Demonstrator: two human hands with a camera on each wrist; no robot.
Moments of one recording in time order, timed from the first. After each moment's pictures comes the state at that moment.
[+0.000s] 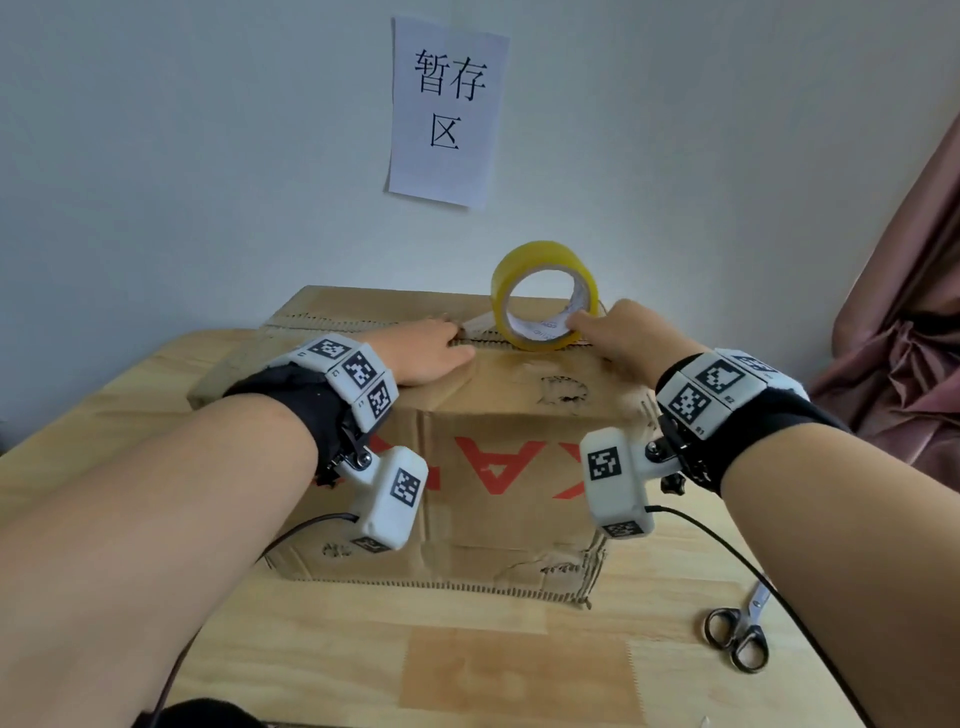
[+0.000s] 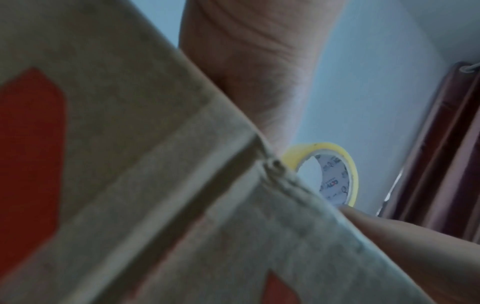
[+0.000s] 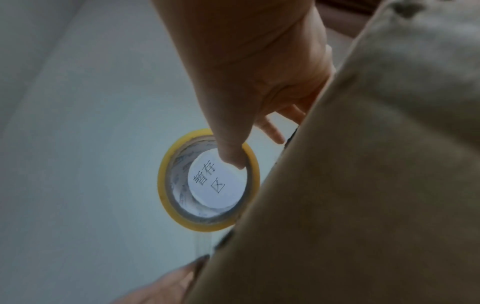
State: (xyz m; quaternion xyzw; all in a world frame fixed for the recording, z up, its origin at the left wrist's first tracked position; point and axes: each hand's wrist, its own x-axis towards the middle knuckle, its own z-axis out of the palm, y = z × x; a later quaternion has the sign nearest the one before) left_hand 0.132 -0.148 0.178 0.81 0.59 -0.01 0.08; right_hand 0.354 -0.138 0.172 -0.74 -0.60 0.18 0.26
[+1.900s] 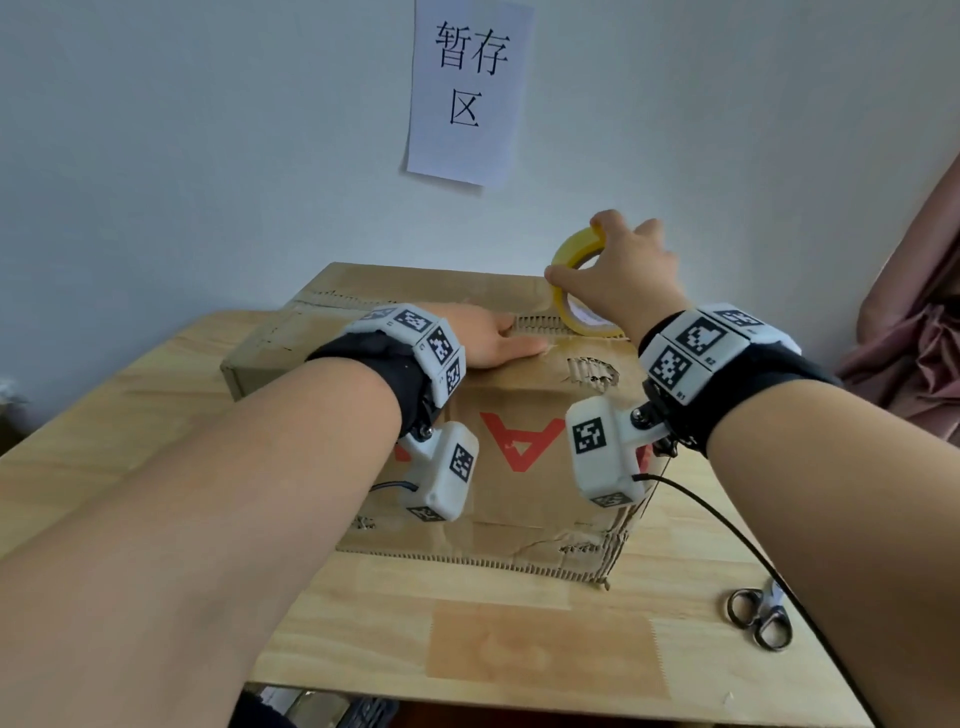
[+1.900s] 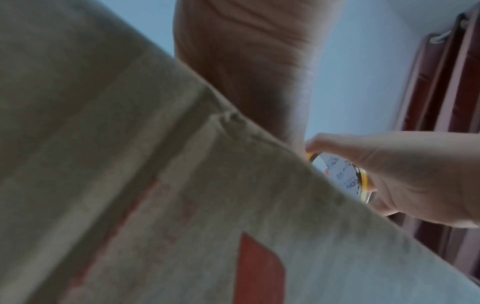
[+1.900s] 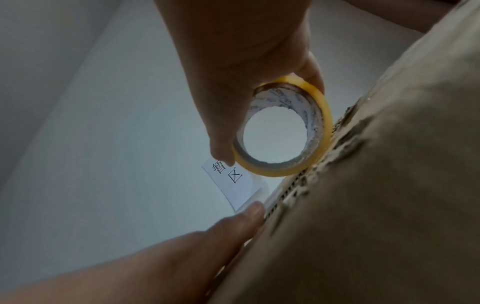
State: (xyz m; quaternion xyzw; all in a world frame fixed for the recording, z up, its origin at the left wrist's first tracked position) left_hand 0.147 -0.149 0.175 0.80 0.58 -0.08 0.07; right_hand 0.311 -0.136 0.193 -0.71 -0.63 0.04 0.32
